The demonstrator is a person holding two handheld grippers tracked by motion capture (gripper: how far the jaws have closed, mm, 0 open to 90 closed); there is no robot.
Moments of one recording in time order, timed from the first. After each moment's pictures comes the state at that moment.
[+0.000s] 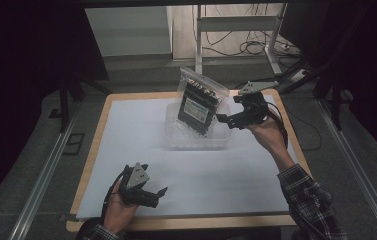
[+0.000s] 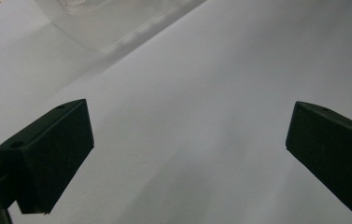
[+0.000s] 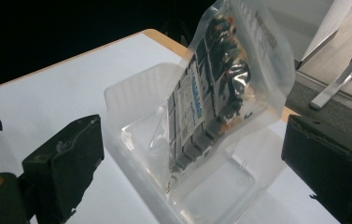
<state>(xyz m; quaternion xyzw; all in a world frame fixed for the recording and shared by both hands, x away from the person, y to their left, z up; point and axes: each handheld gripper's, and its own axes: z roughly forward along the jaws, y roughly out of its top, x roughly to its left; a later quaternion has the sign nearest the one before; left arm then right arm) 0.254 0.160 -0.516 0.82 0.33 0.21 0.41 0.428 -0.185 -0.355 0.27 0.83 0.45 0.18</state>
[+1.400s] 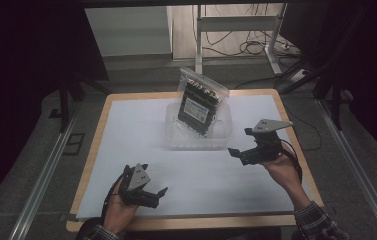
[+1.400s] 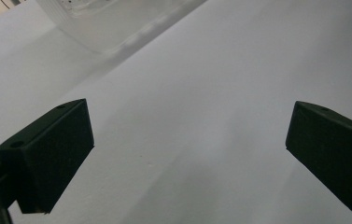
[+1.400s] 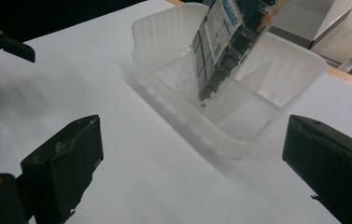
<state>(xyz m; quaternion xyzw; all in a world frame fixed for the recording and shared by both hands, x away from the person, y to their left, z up) 0.252 0.159 -0.517 0.83 0.32 0.23 0.40 0.360 -0.226 -0.412 0.27 0.84 0.45 0.16</state>
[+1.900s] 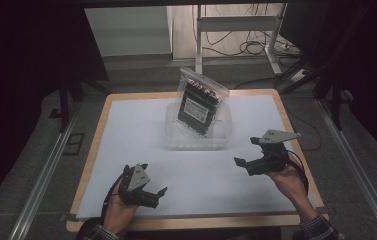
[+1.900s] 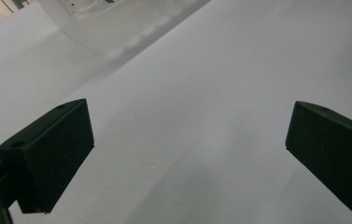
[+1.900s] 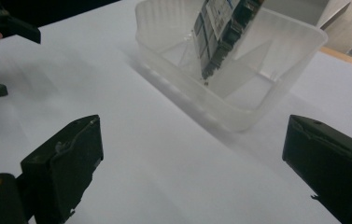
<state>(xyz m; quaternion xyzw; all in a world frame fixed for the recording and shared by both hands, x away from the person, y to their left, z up) 0.252 0.159 -0.517 0.82 0.32 0.24 0.41 0.339 -0.244 -0.427 0.28 0.83 0.45 0.16</state>
